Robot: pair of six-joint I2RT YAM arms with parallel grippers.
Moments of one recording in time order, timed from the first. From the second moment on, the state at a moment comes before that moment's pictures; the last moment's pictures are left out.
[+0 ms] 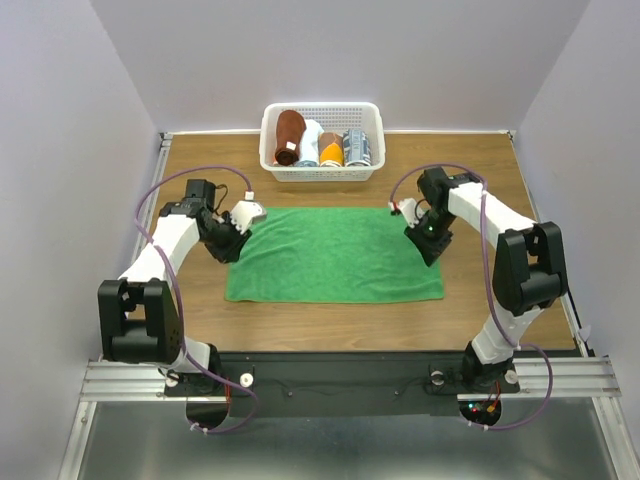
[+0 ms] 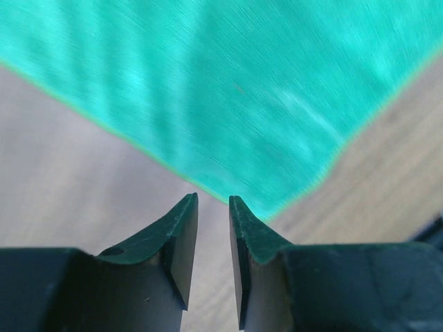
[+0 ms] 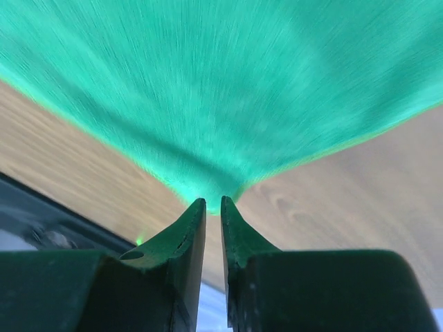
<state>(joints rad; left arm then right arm) -0.05 1.43 1.00 -0.86 0.37 0.83 0.24 1.76 1.28 -1.12 -0.16 -0.57</state>
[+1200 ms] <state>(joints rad) 0.02 1.76 1.20 -0.45 0.48 0.44 0.18 1.95 1.48 -0.83 -0.16 -0.39</state>
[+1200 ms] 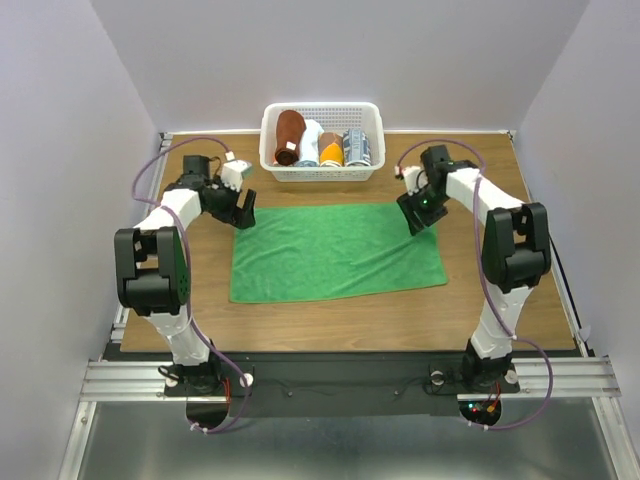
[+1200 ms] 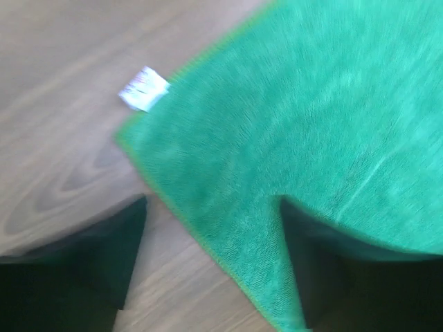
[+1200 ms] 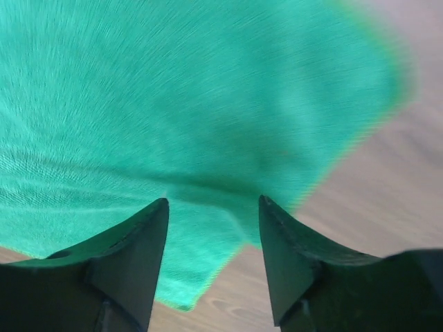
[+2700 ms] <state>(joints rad) 0.11 2.08 1.49 -0.49 0.58 0.39 0.01 2.27 1.87 -0.79 -0.27 -0.31</state>
